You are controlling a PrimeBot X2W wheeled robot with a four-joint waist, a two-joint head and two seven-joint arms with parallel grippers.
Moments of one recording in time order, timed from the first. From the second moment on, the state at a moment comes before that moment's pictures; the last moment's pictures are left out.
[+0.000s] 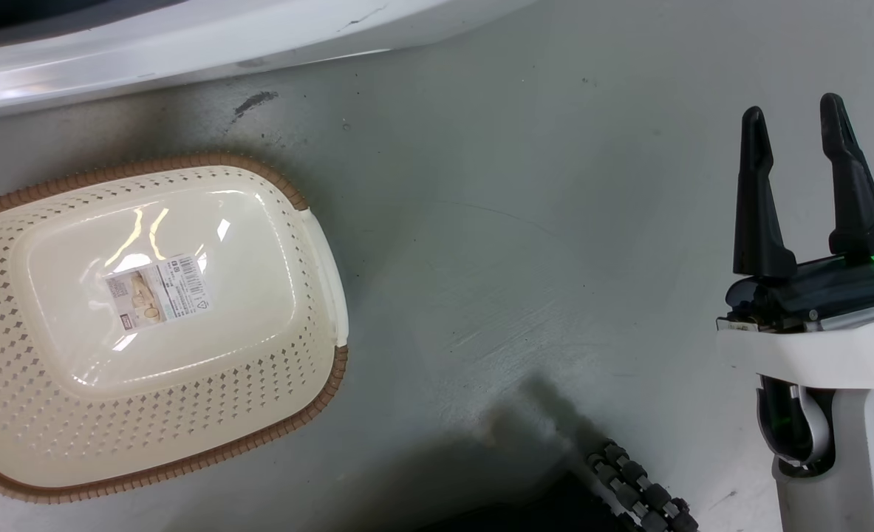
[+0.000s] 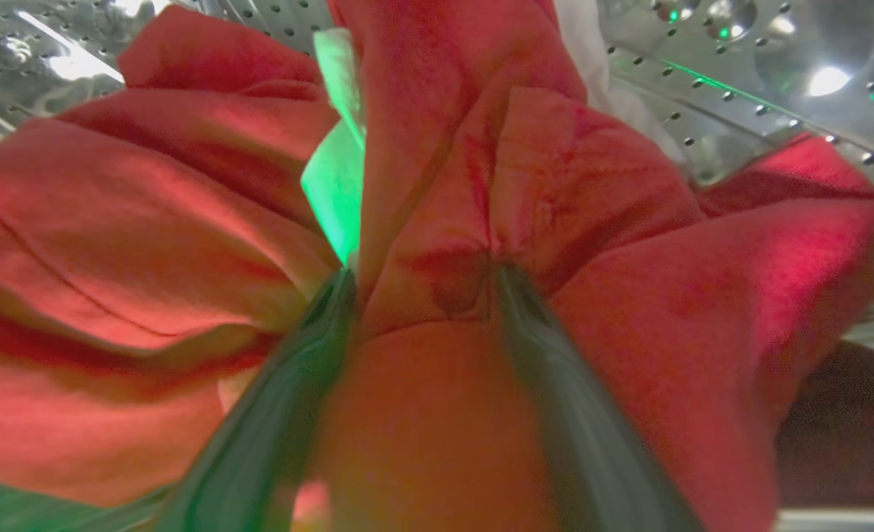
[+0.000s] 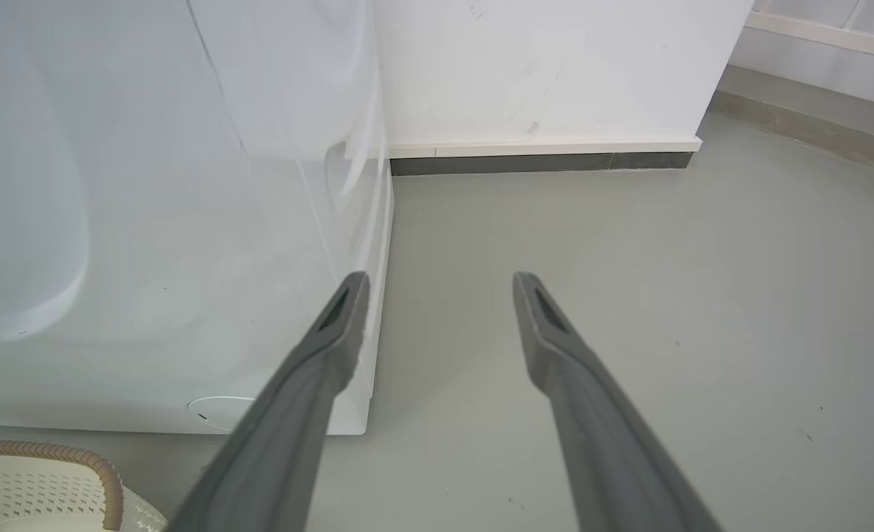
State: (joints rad) left arm -1.75 0.42 -0.63 1.06 -0.58 -0.13 0.65; right arm -0.31 -0.05 0.04 -0.15 0.21 0.13 -0.26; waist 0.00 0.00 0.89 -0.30
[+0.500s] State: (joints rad) left arm -1.73 0.44 -0.70 1.06 -0.63 -0.13 0.51; right arm -0.31 -0.05 0.03 -0.15 0.20 0.13 -0.26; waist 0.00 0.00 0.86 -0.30
